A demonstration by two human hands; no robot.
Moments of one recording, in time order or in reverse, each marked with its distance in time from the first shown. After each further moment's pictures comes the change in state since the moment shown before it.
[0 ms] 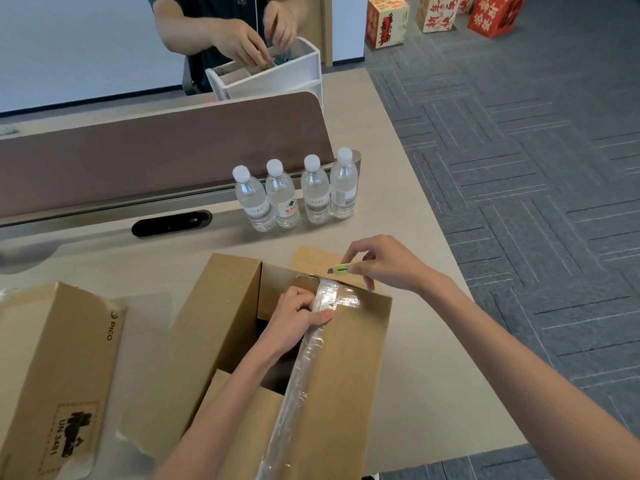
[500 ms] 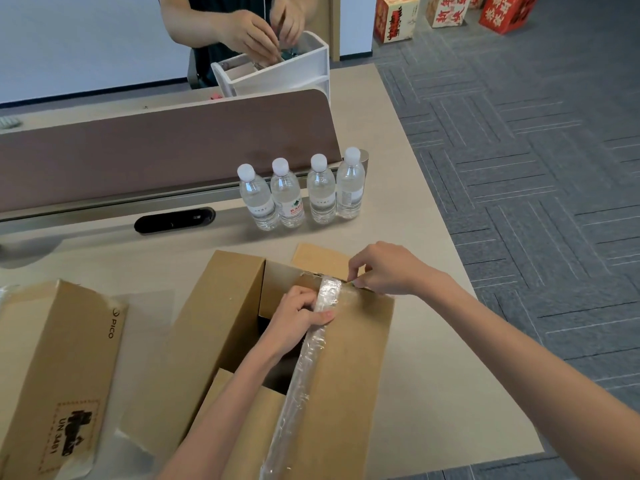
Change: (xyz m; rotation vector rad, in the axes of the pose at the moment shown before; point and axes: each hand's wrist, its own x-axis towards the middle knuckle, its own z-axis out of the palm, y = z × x) left_hand 0.005 0.003 -0.005 -0.055 -0.002 -0.014; right_hand 0.015 -0.006 0.000 -0.427 -0.174 0.034
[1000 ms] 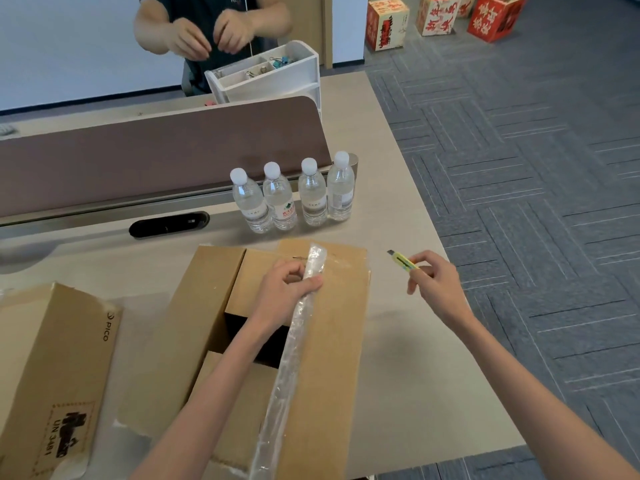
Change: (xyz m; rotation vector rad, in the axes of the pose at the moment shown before) left_hand -0.012 0.050 -0.008 -0.046 0.196 0.196; right_hand -0.056 0.073 0.048 0.835 0.653 0.301
